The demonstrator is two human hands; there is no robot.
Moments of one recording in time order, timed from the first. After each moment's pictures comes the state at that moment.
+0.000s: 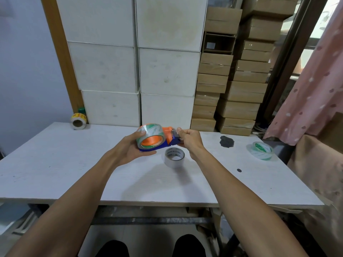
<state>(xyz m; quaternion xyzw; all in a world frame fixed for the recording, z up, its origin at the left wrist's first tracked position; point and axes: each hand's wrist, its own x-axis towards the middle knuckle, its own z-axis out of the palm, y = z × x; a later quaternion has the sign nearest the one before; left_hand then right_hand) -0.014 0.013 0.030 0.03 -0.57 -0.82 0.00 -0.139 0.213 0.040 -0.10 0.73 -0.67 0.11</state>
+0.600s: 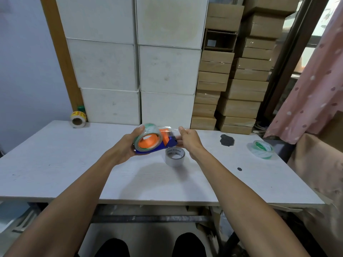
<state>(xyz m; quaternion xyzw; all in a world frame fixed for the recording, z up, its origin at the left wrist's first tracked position) -0.015 0.009 0.026 0.09 -0.66 -0.74 0.04 -0.132 0.210 0.041 -0.11 0.77 -0.62 0.13</state>
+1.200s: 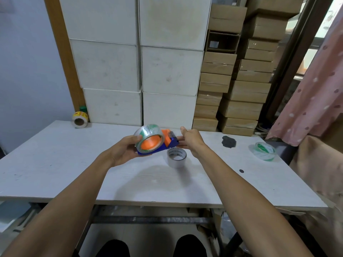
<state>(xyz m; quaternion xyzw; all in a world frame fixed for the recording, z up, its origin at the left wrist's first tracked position) -0.003 -0.003 0.023 0.01 -0.62 -0.79 -0.01 -0.133 0.212 0.055 -0.09 0.74 -0.64 0.18</state>
